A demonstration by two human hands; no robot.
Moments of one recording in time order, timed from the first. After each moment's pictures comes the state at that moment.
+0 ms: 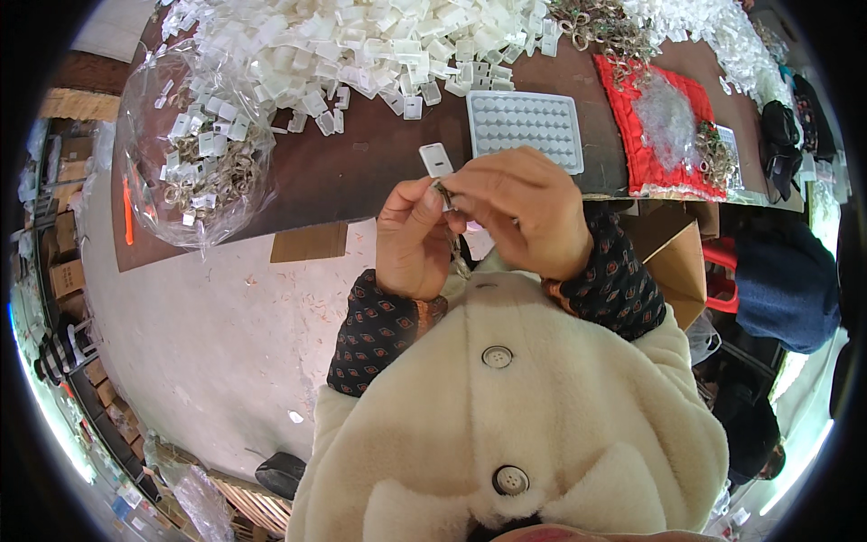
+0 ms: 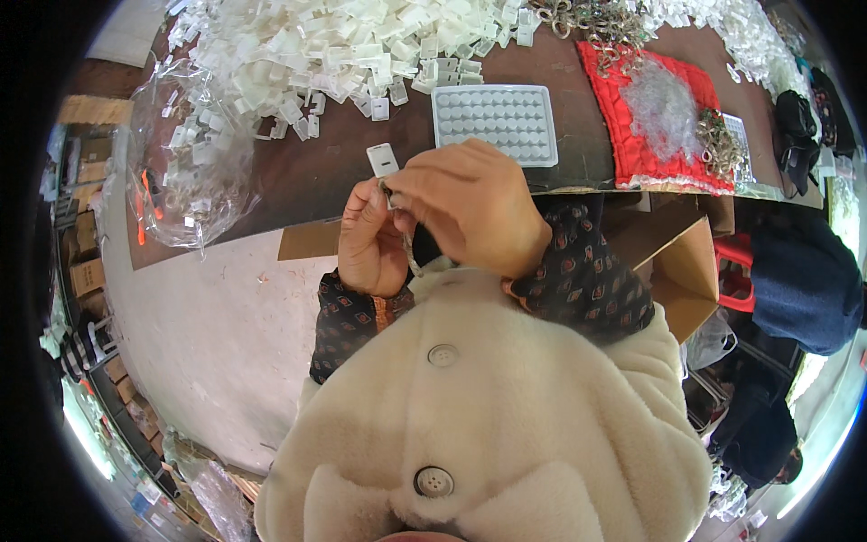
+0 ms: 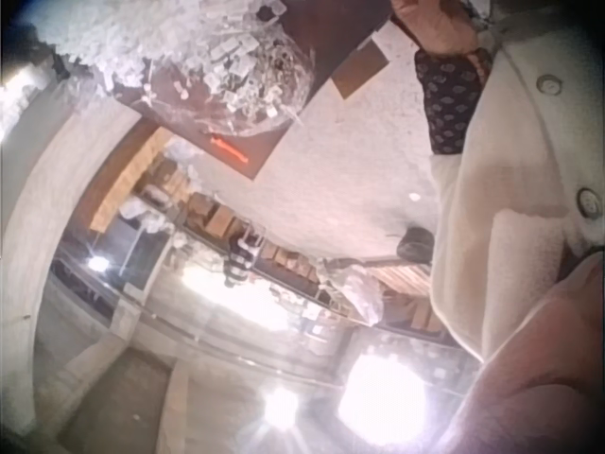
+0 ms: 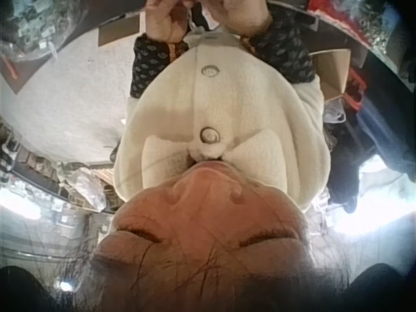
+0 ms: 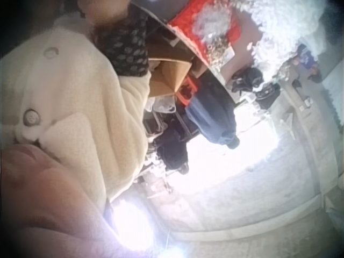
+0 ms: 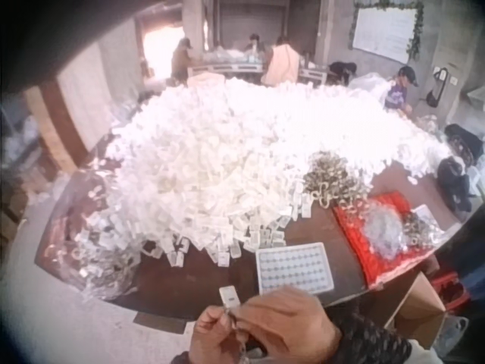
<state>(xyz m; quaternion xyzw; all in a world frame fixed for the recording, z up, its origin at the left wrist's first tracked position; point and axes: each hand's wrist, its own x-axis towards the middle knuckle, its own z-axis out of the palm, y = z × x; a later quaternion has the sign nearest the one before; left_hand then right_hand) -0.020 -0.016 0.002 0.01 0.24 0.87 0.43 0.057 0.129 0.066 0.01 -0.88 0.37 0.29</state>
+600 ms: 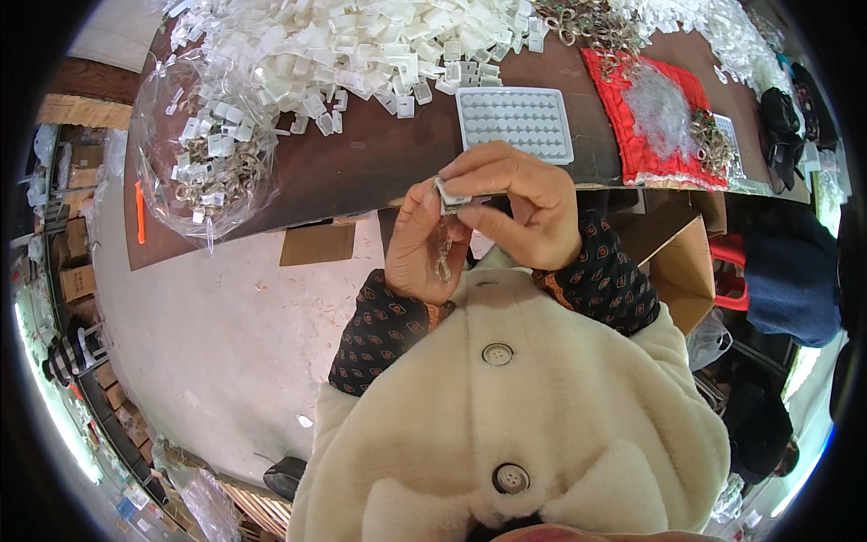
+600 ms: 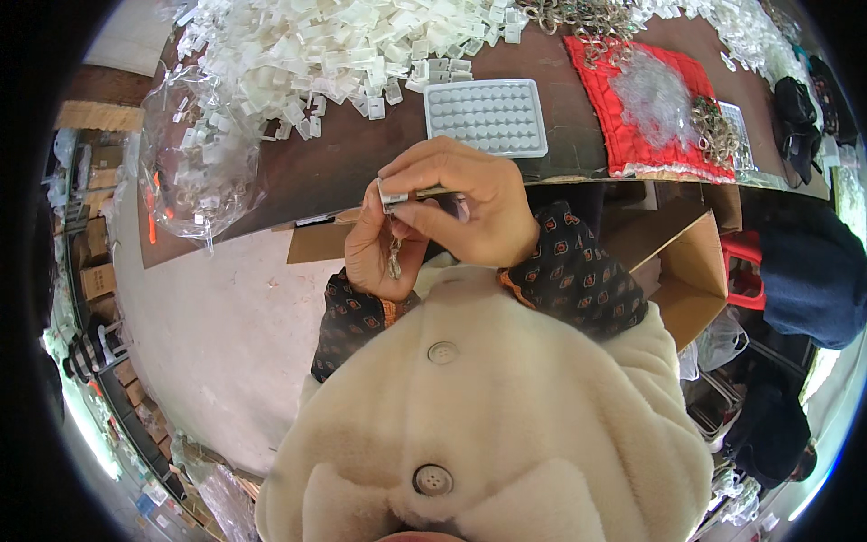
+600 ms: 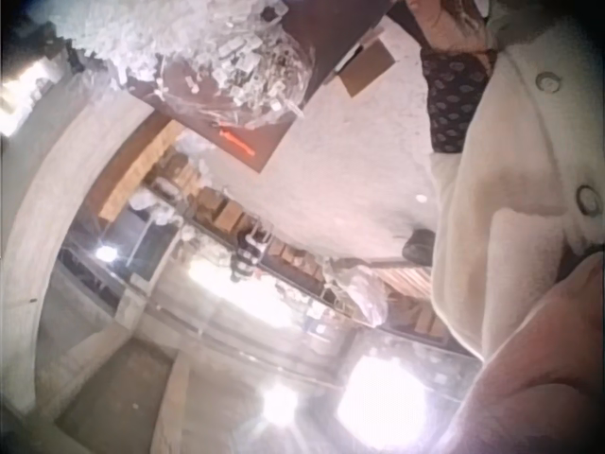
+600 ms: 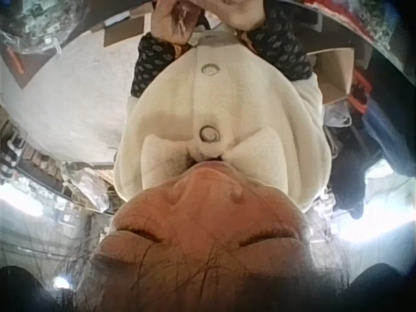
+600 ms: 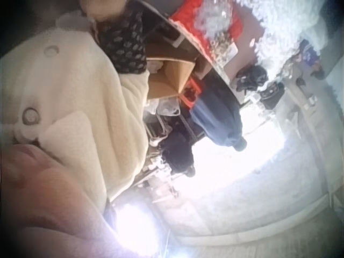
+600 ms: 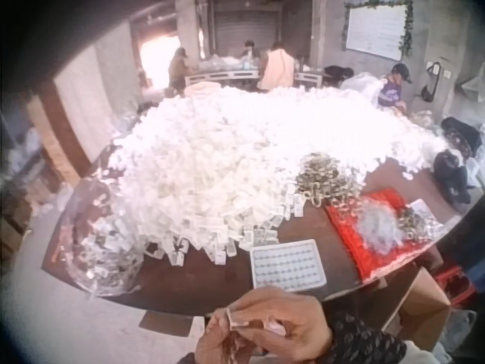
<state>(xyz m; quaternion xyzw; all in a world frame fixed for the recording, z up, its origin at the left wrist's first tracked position) -0.004 -0.015 0.016 0.02 0.20 0.84 0.50 0.072 0.119 0.064 0.00 -0.69 0.68 0.26</state>
